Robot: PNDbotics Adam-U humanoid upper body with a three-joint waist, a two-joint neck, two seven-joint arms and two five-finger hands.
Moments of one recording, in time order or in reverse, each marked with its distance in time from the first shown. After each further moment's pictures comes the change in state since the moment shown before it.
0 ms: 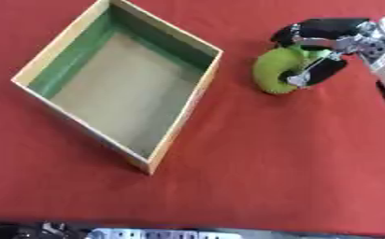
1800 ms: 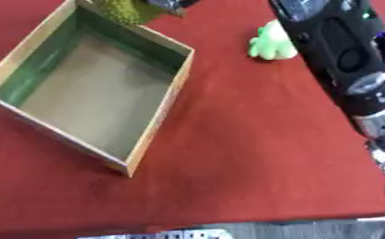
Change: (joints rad) left arm -0.075 0.000 -0.001 0.000 0.027 -0.096 0.045; right arm -0.296 0.251 0.004 -0.307 -0.269 0.153 0.052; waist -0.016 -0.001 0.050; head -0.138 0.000
